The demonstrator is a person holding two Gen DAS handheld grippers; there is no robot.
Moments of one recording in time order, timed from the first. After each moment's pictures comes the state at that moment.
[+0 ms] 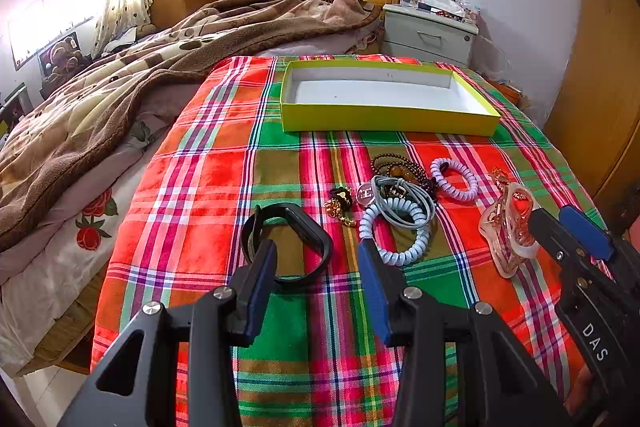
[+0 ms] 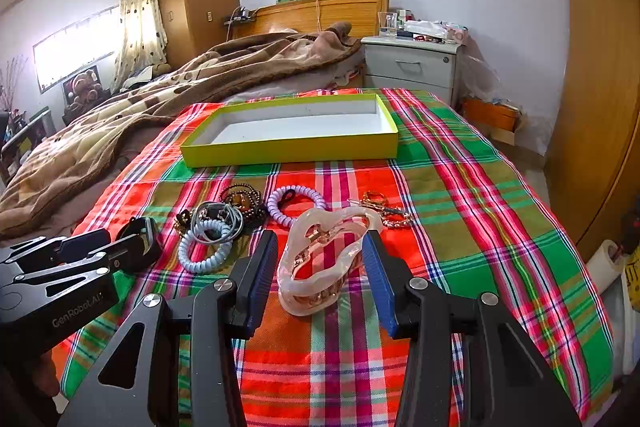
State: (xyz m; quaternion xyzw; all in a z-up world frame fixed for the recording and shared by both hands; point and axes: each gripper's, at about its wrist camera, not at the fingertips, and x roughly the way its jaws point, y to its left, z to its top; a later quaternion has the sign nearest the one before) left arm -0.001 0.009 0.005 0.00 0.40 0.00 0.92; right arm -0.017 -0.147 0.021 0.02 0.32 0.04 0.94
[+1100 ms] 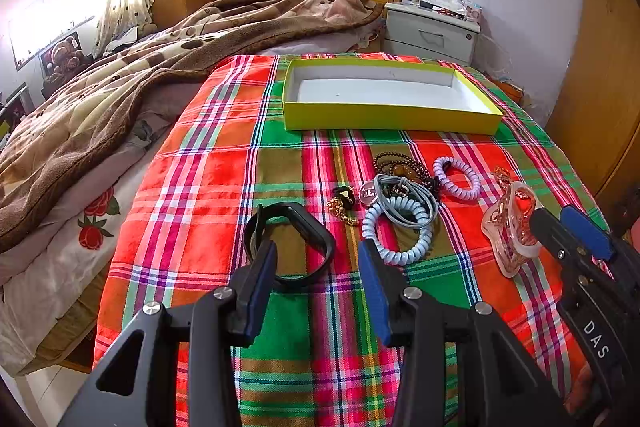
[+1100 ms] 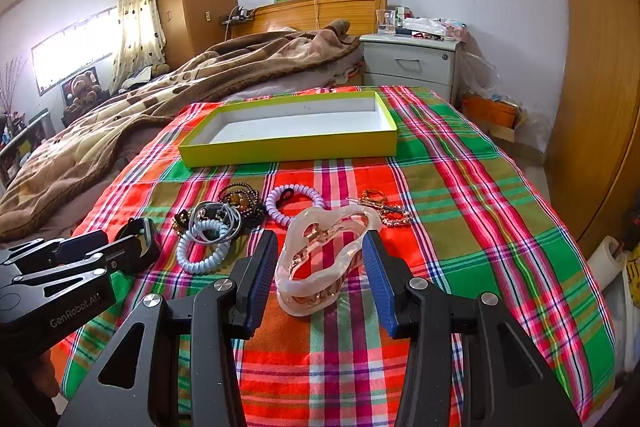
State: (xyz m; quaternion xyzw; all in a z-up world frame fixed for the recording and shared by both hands) left arm 0.000 0.010 0.006 0.00 0.40 0.00 0.92; right arm -0.014 -0.150 0.019 0.03 0.33 0.04 0.94
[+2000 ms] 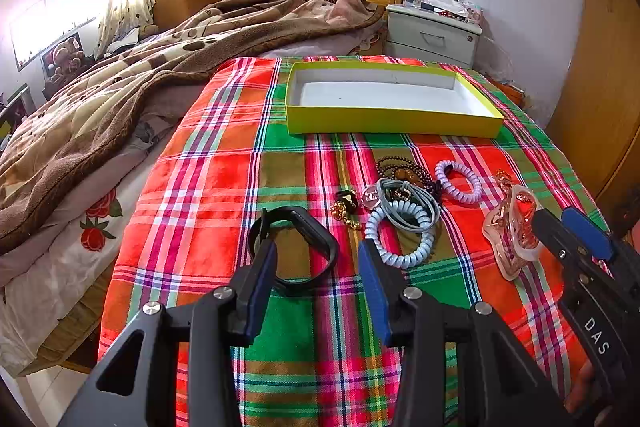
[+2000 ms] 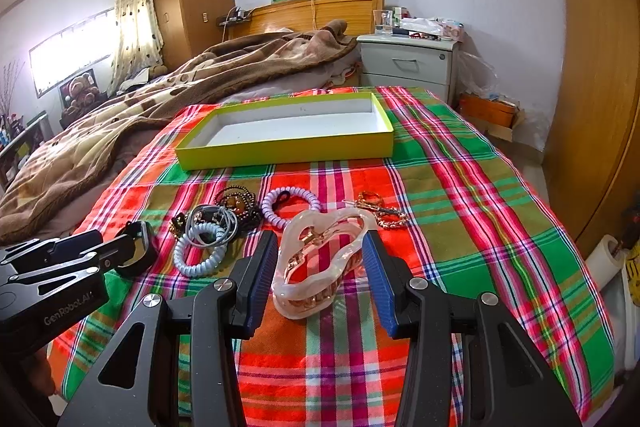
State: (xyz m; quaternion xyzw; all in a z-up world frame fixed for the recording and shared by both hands) left arm 0.000 0.011 0.006 0.00 0.40 0.01 0.92; right arm -0.012 -0.152 0.020 0.03 0.33 0.04 0.94
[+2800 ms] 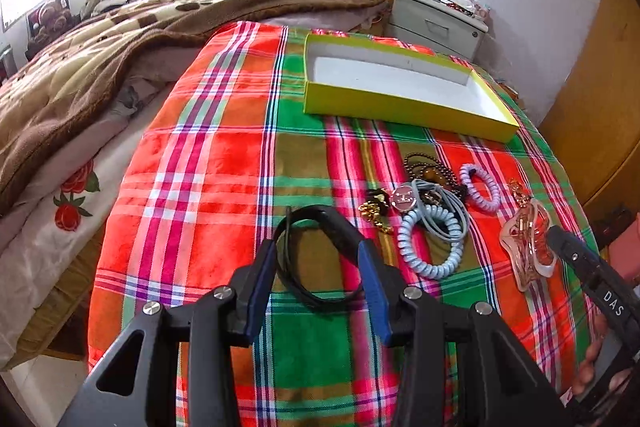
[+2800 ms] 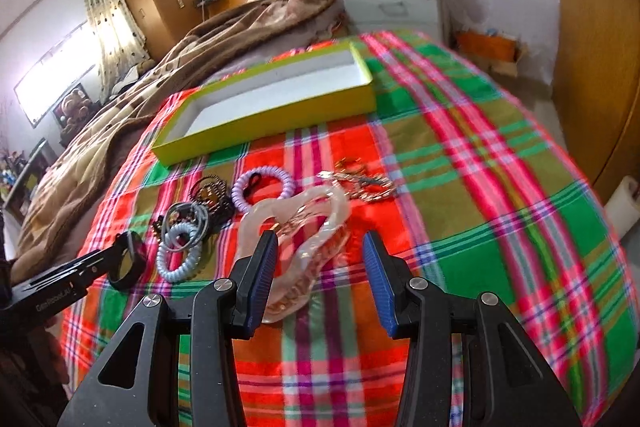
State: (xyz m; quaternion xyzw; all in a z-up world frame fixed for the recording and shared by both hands) left arm 0.028 0.053 -0.007 -0.06 0.45 -0.03 0.89; right arm 0.022 -0.185 0.002 0.12 0.42 0.05 0.90
